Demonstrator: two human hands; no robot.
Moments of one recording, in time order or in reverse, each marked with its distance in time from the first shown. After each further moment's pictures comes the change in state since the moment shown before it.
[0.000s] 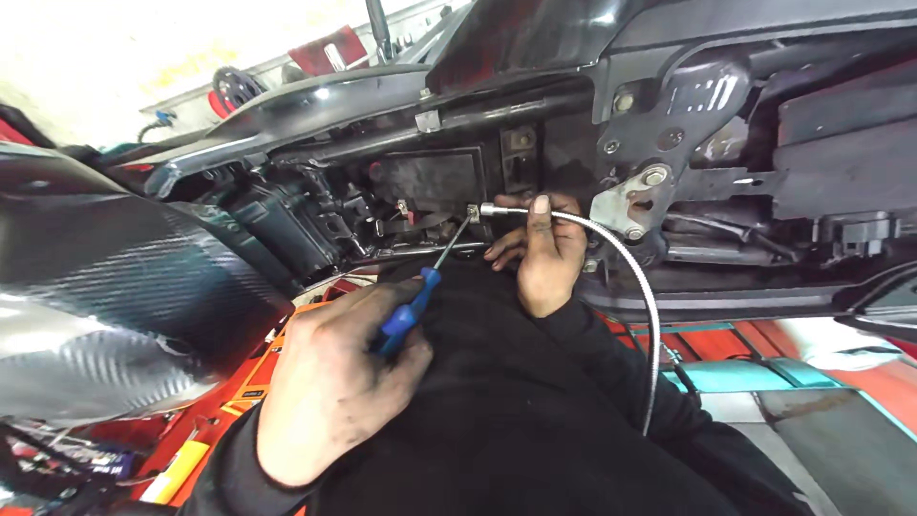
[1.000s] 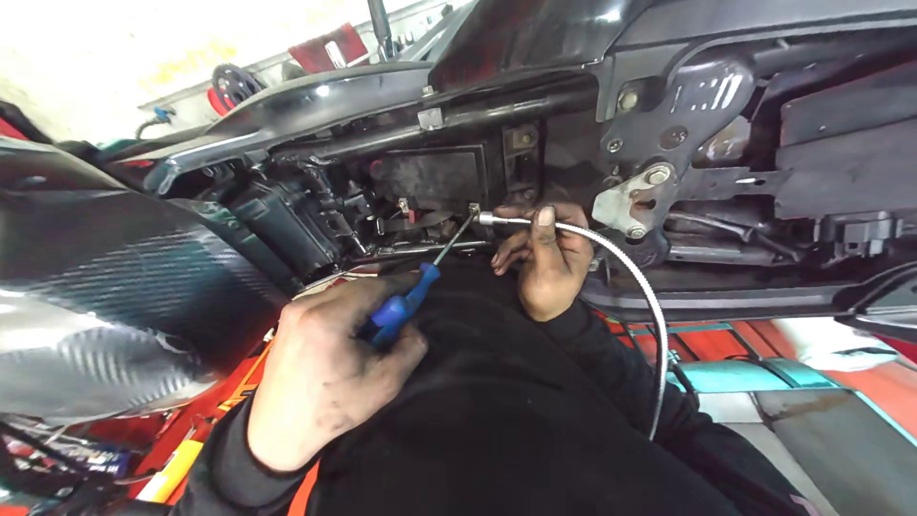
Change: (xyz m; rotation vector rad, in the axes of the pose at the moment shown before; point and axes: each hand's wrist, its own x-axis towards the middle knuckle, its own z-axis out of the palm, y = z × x) left_hand 0.002 -0.011 -0.002 -0.087 -0.008 -0.048; right_hand -0.005 0.009 -0.006 0.135 -0.090 -0.172
